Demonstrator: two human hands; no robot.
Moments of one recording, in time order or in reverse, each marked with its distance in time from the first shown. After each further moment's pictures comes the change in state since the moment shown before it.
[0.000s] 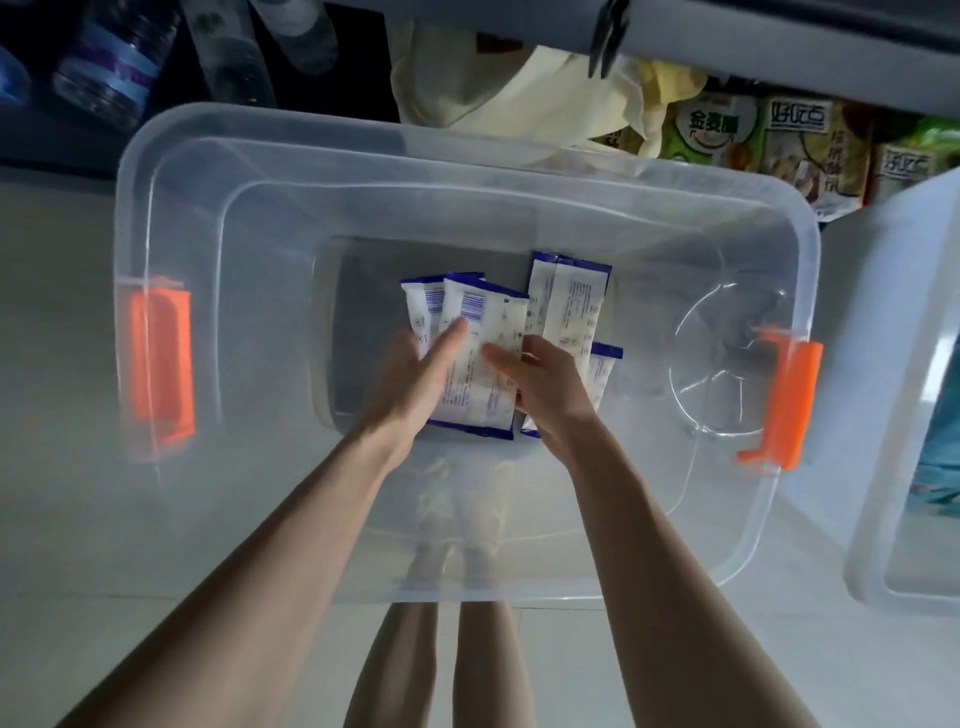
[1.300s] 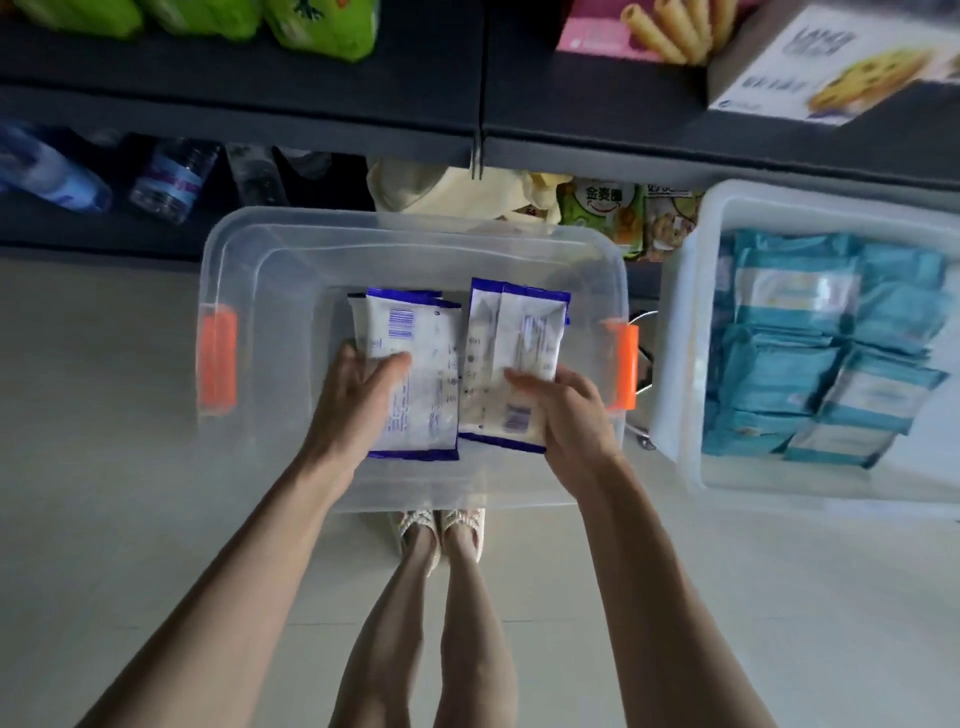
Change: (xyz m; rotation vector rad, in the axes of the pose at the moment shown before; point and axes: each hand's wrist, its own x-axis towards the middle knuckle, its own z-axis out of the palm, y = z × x) left_hand -0.136 0.072 -0.018 0.057 0.074 0.199; right_hand -0.145 -0.053 -0.057 0.323 0.028 -0.054
